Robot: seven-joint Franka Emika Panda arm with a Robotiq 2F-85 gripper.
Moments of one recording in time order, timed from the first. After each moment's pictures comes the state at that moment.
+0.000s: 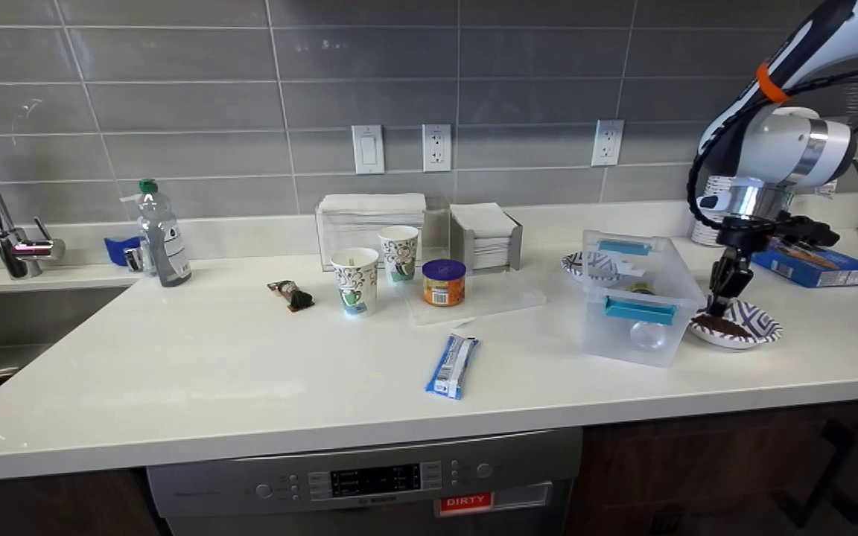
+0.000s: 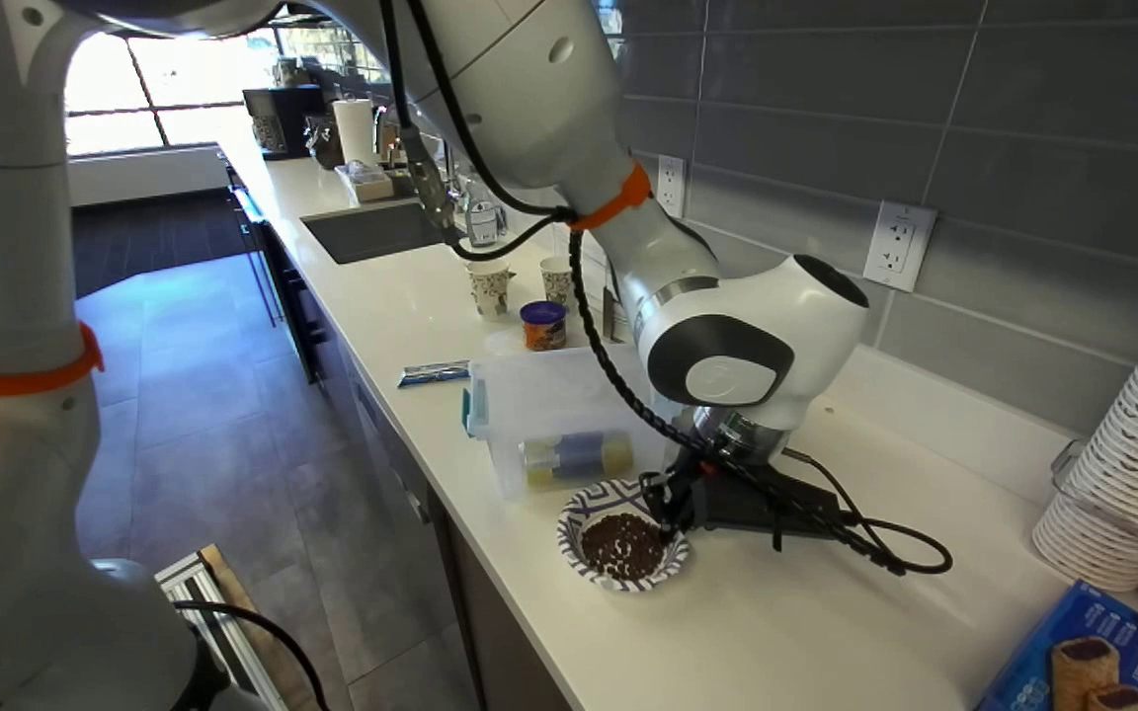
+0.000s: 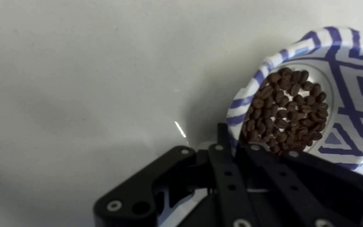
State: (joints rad) arm -0.34 0.33 -0.14 -2.19 0.28 2.27 -1.52
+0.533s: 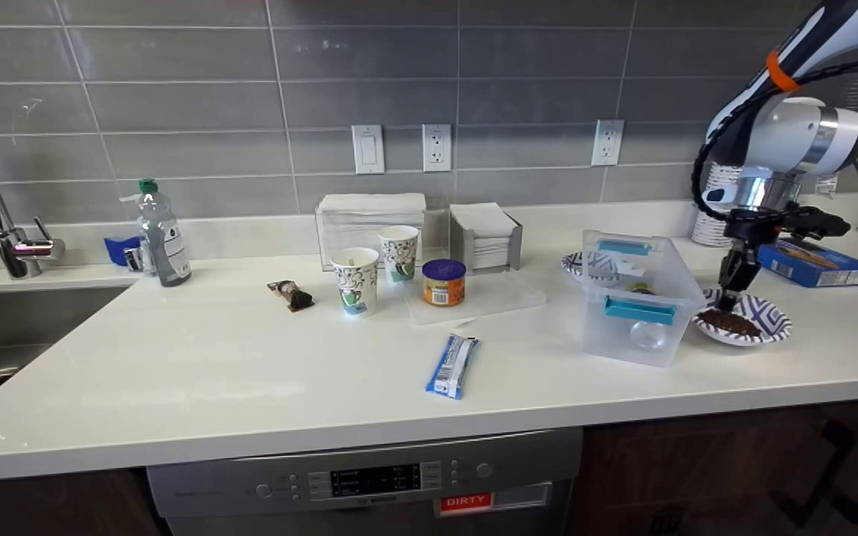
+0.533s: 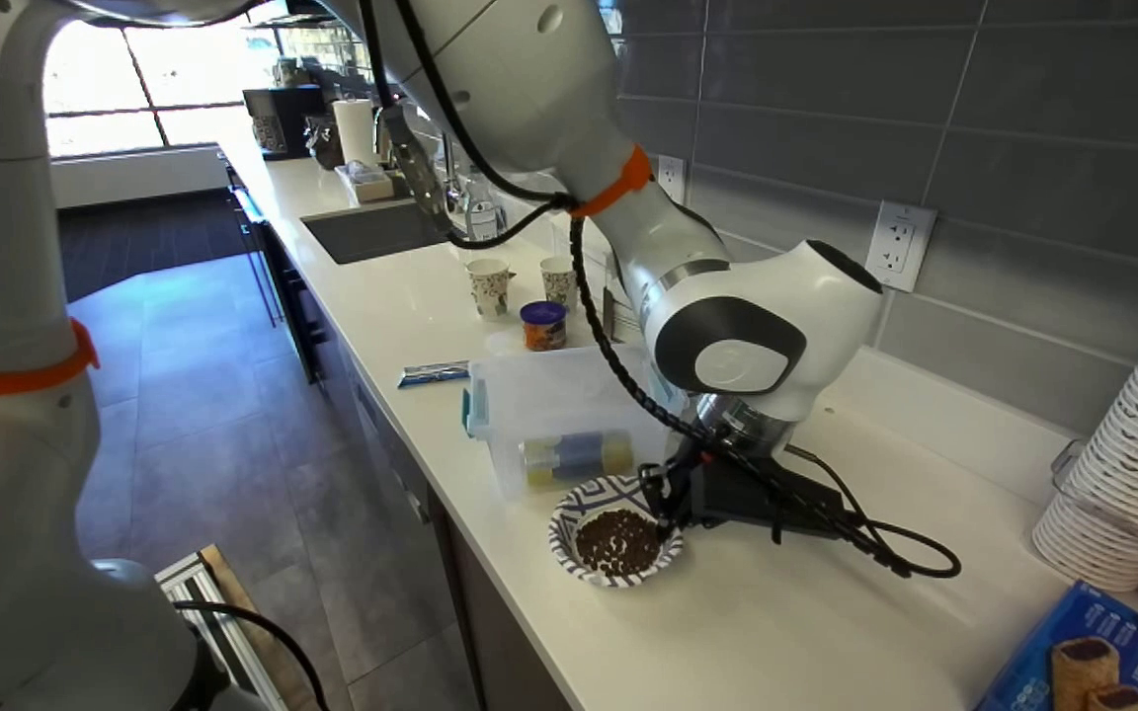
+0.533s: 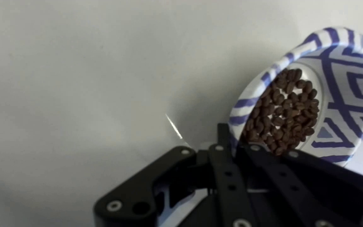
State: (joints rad) arm -0.34 0.30 -0.15 -2.19 0.26 2.19 -1.45
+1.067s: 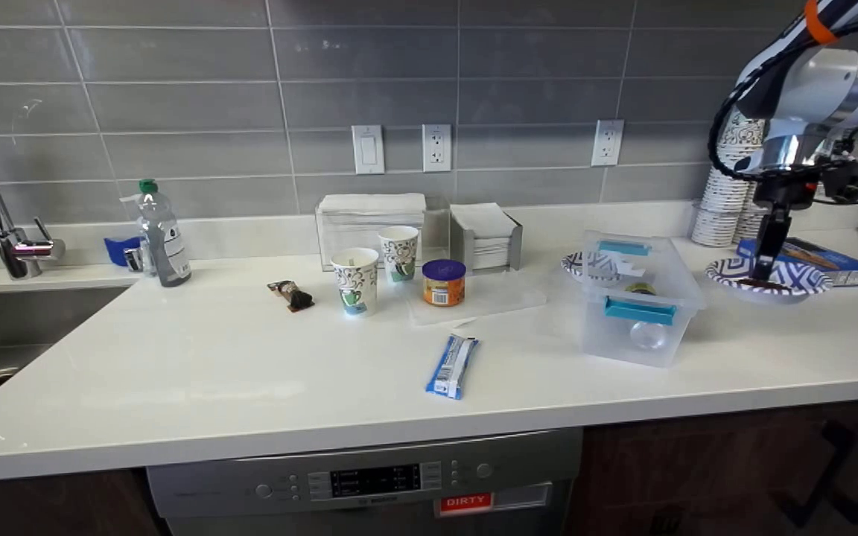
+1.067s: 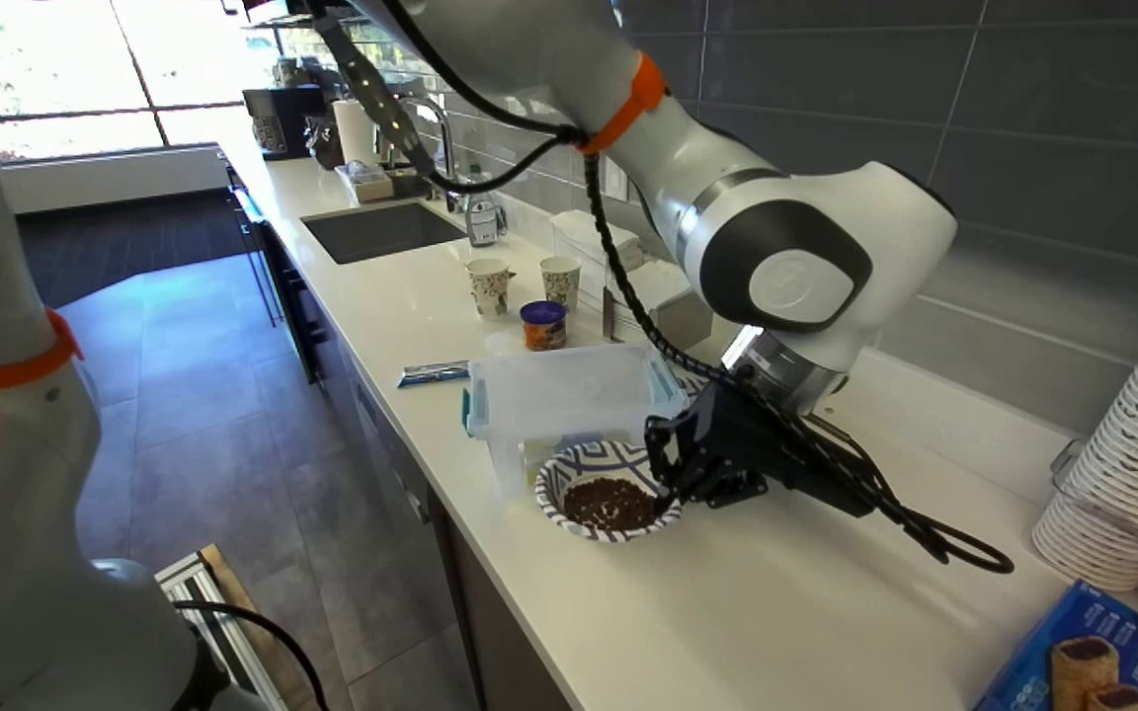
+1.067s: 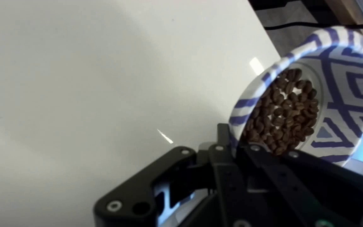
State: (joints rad) arm -0.34 0.20 -0.21 -2.11 0.19 1.90 -1.24
